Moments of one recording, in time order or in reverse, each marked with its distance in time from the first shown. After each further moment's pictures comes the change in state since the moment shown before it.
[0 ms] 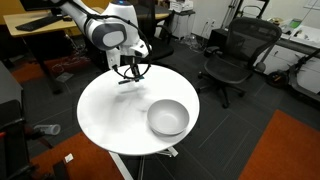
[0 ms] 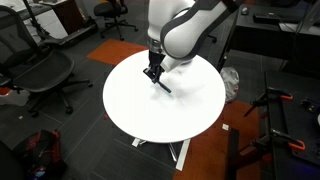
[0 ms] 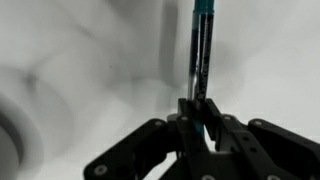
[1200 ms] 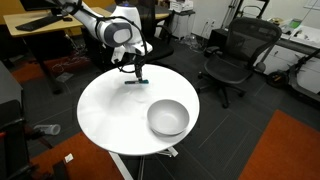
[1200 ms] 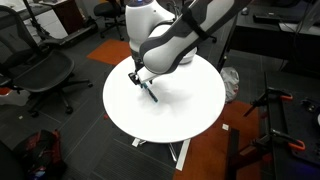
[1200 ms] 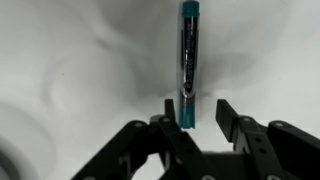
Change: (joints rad) arm 0.171 0.172 -0.144 0.248 -0.013 -0.115 0.353
